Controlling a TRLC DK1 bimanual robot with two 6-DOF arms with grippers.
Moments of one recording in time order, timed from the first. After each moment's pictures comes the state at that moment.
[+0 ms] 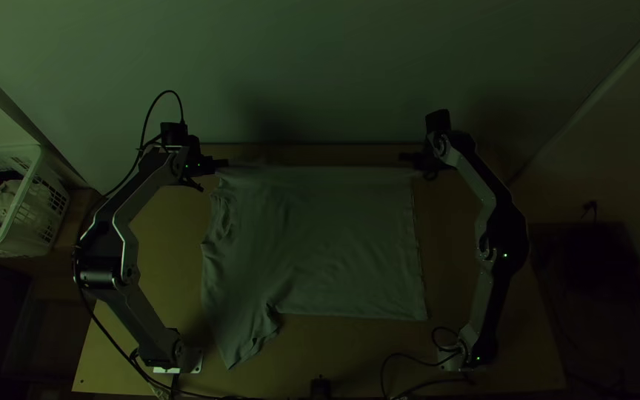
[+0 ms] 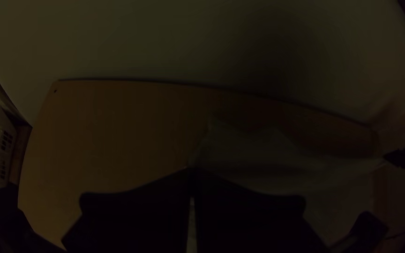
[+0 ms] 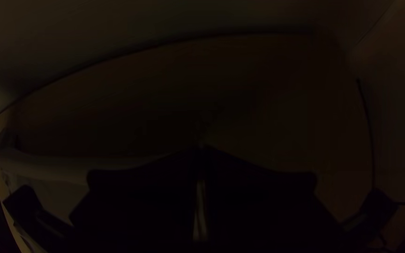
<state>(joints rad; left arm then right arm) 0.00 1.84 1.57 -0.47 0.04 -0.11 0.15 2.15 1.91 -0.80 0.11 0.27</state>
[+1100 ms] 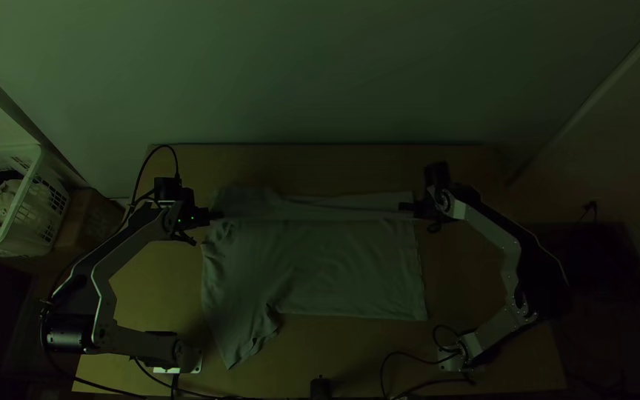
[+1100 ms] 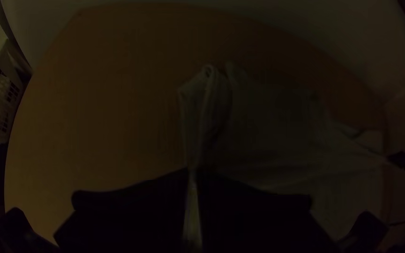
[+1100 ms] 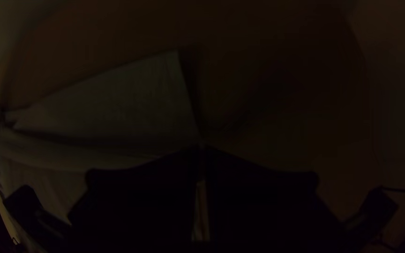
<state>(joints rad) 0.02 1.49 0.96 -0.36 0.05 -0.11 0.22 1.72 1.17 -0.58 0.12 0.30</state>
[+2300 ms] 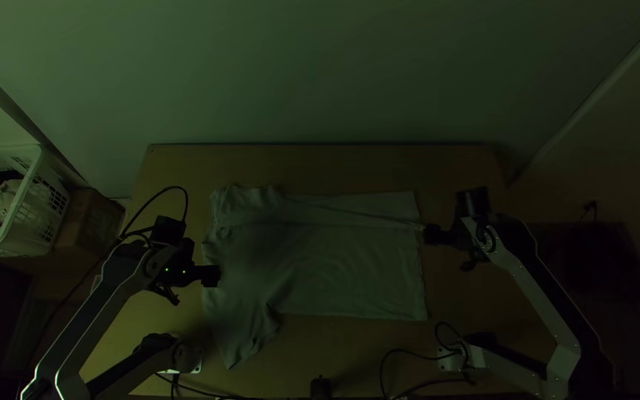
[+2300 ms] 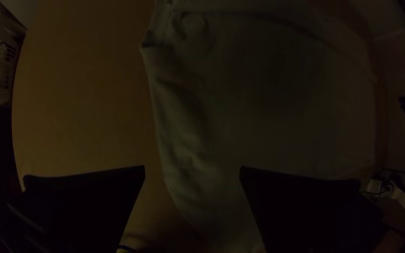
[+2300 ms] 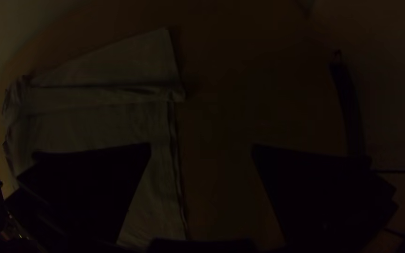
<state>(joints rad) -0.17 1.00 0.82 -1.08 0.06 -0.17 0.23 1.20 0.99 -0.90 0.13 0.32</state>
